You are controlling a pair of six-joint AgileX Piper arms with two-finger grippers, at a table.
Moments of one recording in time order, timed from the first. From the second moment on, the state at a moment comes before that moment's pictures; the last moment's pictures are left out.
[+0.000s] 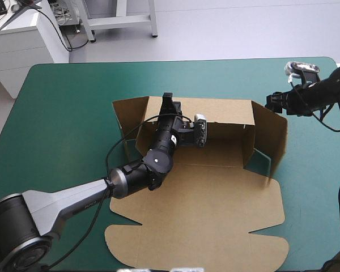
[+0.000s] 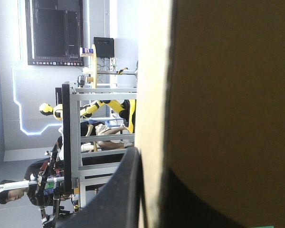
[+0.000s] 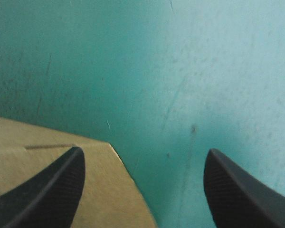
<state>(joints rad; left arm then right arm) -0.93 1.71 -1.19 1.70 0.64 -0.48 -0.19 1.73 -1.55 0.47 1.06 -0.37</state>
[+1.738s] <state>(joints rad) -0.93 1.71 -1.19 1.70 0.64 -0.48 -0.11 1.36 -0.82 1.06 0.71 -1.22</state>
